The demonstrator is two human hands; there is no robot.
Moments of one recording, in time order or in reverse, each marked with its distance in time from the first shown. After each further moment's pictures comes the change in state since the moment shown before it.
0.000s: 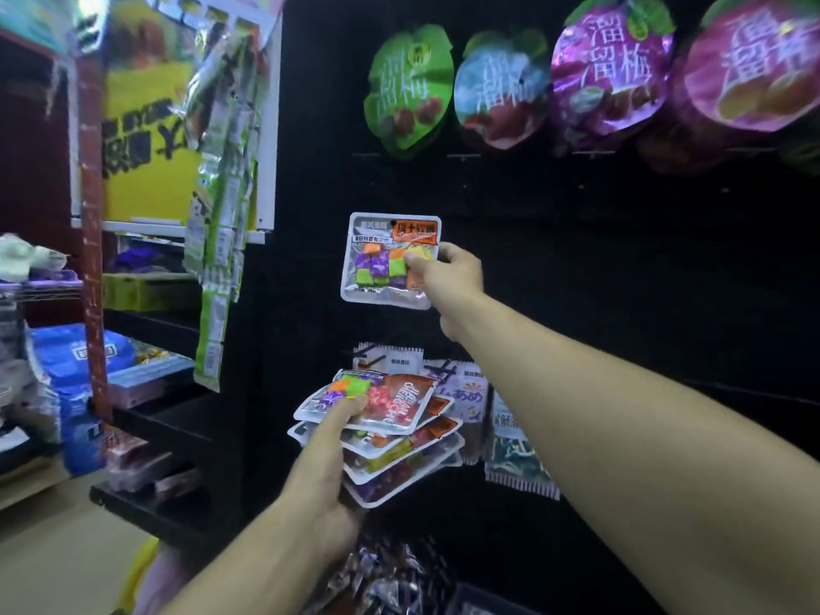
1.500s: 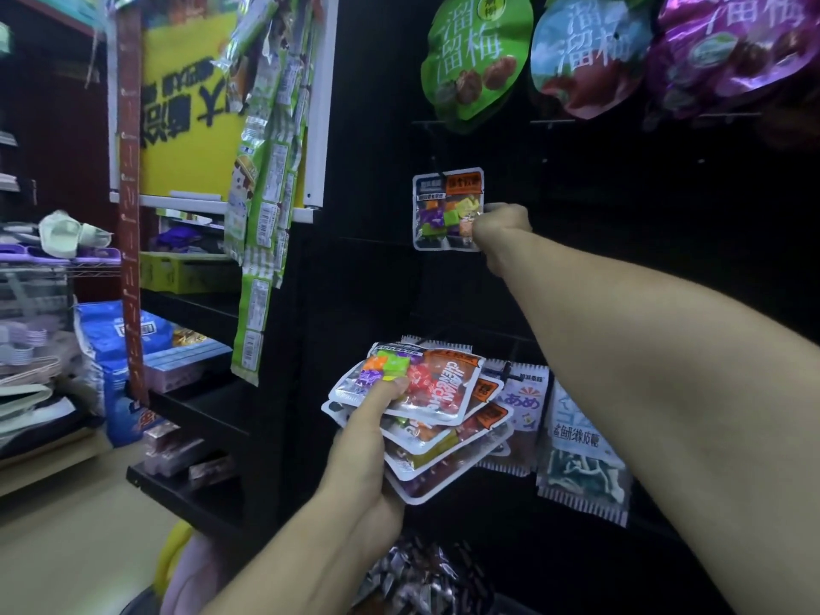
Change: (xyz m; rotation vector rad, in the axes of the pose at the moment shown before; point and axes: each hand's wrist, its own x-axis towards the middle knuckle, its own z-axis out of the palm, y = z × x) left_hand 0.046 0.016 -0.014 -0.039 -0.082 0.025; right_hand 0.100 -0.006 0.037 -0.311 0.188 0.043
